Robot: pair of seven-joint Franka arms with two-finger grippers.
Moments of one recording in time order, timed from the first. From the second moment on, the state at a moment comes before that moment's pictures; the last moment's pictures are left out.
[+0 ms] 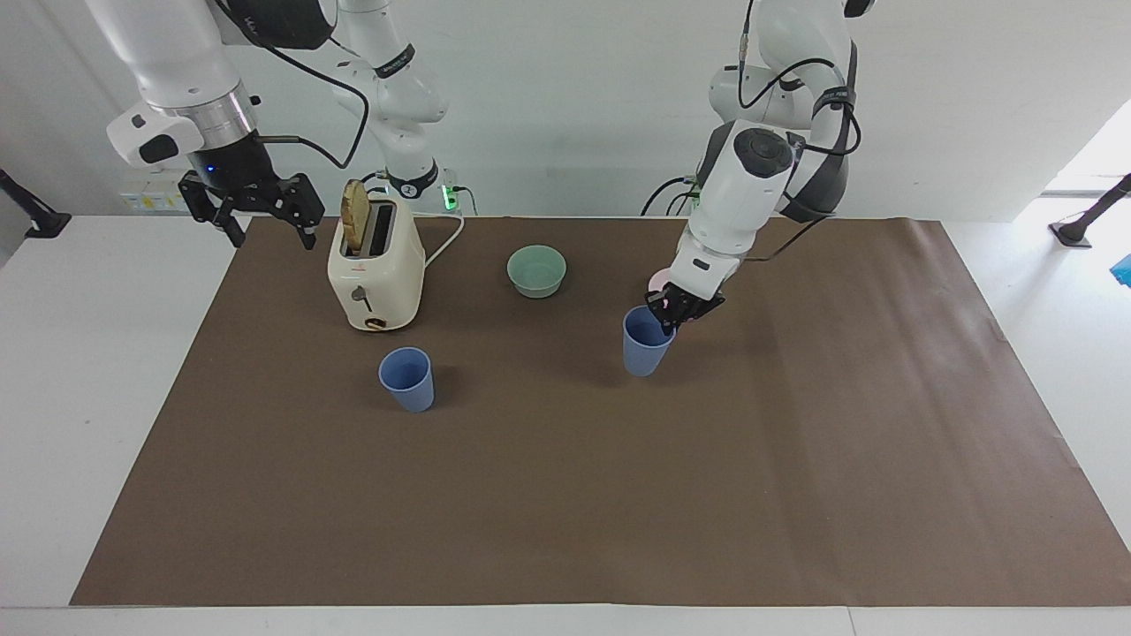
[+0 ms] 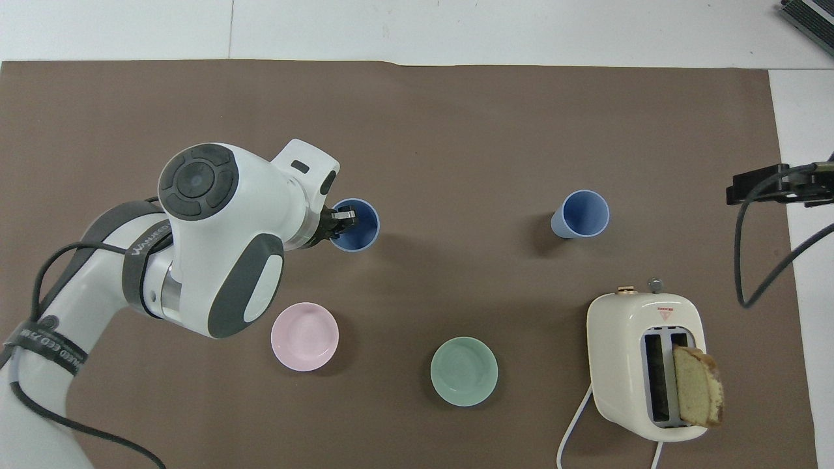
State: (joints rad) left arm -0.42 0.17 -0.08 -1.86 -0.14 2.13 -0.61; right arm -0.26 0.01 0.24 -1.53 -0.02 1.61 0.03
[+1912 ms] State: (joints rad) left arm -0.49 0.27 -0.06 -1.85 -0.13 2.23 -0.63; right arm -0.26 0.01 0.24 -1.56 -0.02 1.62 0.03
